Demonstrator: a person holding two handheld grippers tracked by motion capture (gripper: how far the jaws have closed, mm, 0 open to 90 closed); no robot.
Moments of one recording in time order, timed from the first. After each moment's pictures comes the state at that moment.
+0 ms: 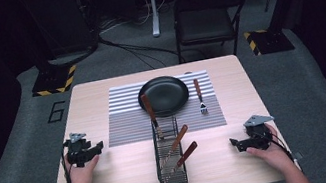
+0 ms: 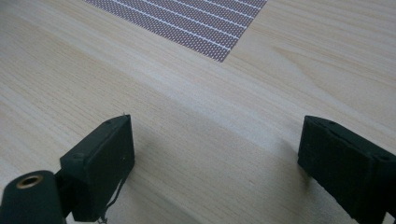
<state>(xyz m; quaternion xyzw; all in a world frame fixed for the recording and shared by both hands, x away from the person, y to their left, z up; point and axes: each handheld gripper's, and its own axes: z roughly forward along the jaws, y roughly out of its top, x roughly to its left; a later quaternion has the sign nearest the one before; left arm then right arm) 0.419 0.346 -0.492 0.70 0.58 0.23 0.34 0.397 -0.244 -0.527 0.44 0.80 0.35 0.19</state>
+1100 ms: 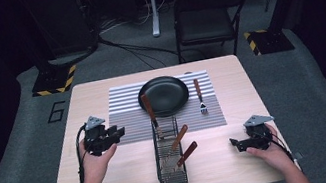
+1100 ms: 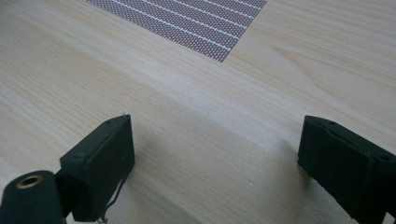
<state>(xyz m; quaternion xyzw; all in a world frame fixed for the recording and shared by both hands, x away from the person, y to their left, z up) 0.412 0.264 -0.420 0.74 0.49 0.17 0.43 0.398 -0.244 -0.527 0.44 0.80 0.35 0.19</state>
